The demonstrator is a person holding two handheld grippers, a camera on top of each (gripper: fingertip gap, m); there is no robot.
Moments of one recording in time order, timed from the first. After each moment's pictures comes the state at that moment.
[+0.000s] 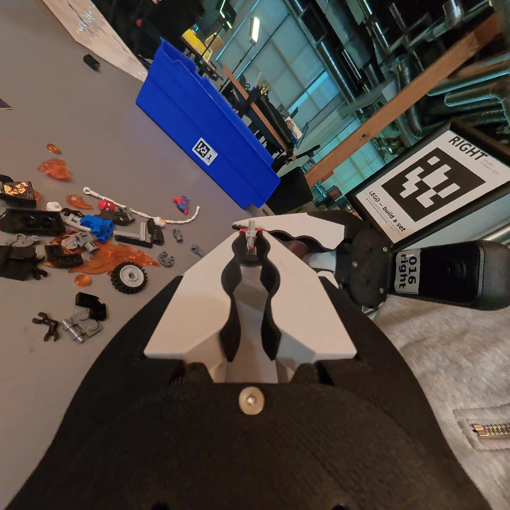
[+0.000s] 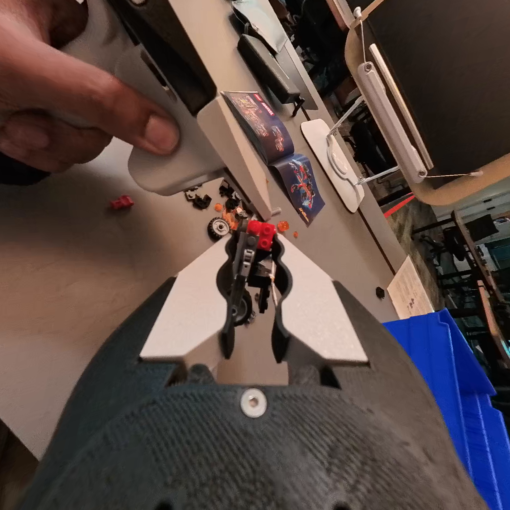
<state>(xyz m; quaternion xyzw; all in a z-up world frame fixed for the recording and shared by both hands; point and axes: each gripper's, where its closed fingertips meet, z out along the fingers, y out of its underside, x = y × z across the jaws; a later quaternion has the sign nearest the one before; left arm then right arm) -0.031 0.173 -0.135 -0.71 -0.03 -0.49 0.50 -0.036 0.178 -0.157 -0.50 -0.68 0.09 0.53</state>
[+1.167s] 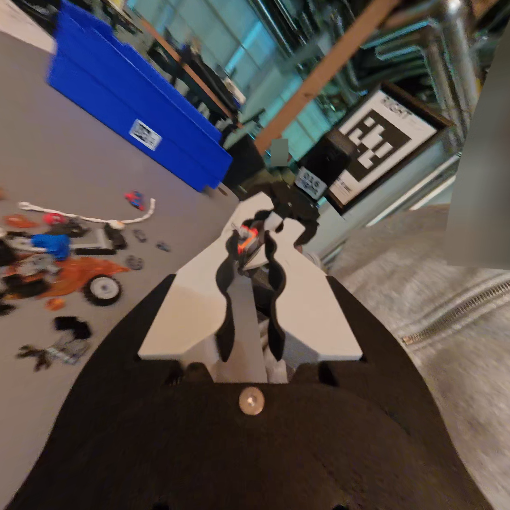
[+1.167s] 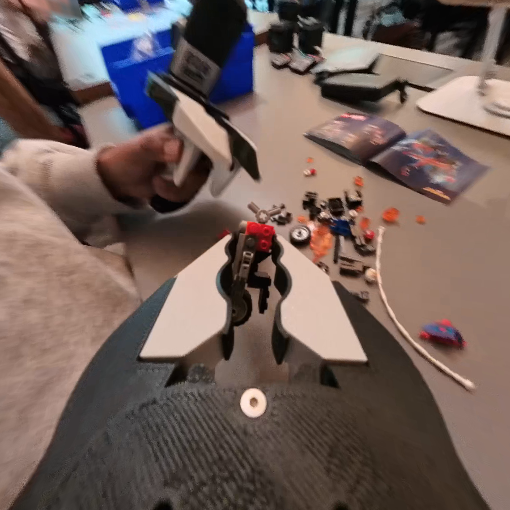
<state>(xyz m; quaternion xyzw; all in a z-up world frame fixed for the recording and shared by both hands) -0.031 0.149 -0.117 -0.68 0.08 -0.56 0.47 -0.014 0.155 -0.155 -0.57 -0.60 0.44 0.33</state>
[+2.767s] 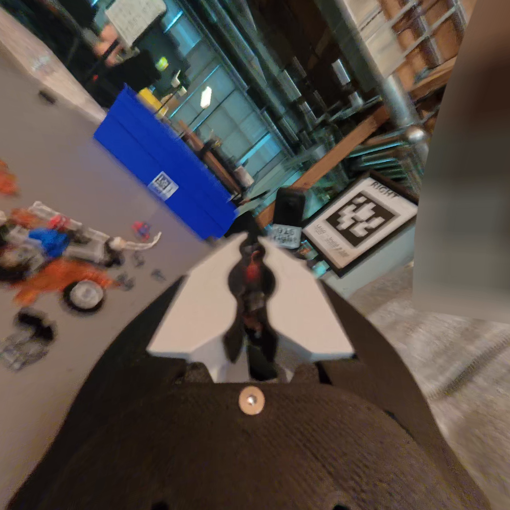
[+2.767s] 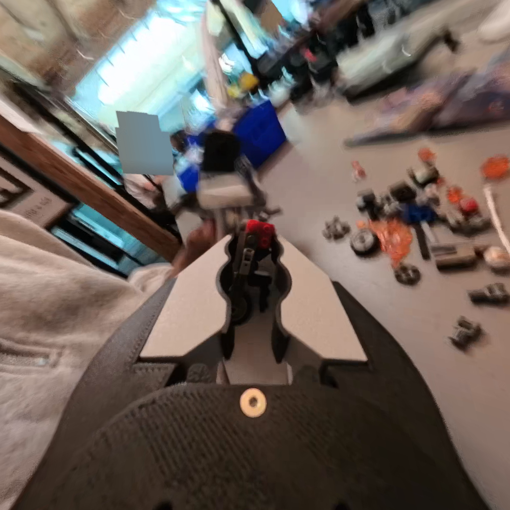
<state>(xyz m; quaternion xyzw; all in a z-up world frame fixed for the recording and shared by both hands) -0.032 0.159 -0.111 -0.61 -0.05 -0.57 0.55 -0.036 0.134 -0.138 -0.61 -0.42 0.64 0.20</state>
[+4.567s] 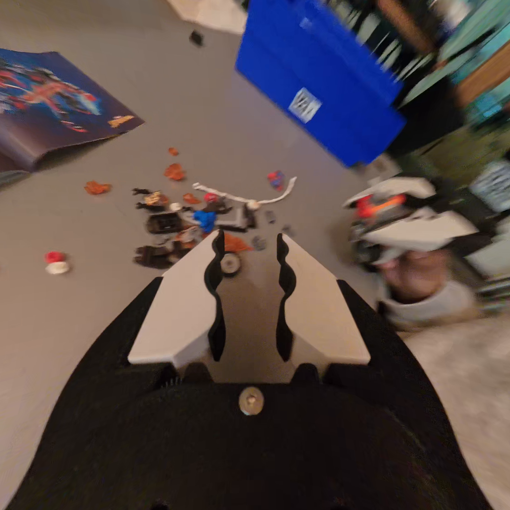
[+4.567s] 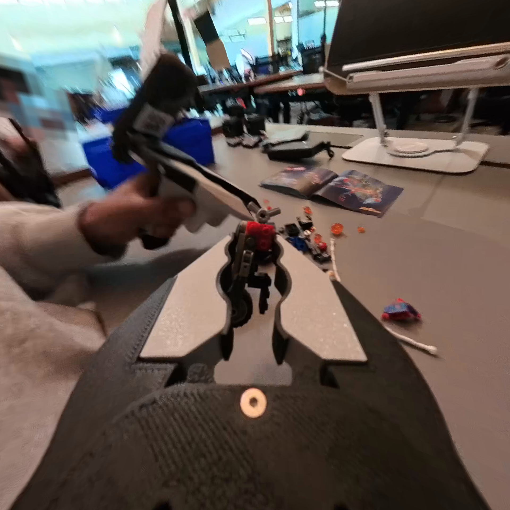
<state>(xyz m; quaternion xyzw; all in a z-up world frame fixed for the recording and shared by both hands) -0.069 0.194 -0.175 -0.84 0.01 -0.28 0.46 -0.002 0.186 -0.138 -0.57 -0.48 0.50 0.43</state>
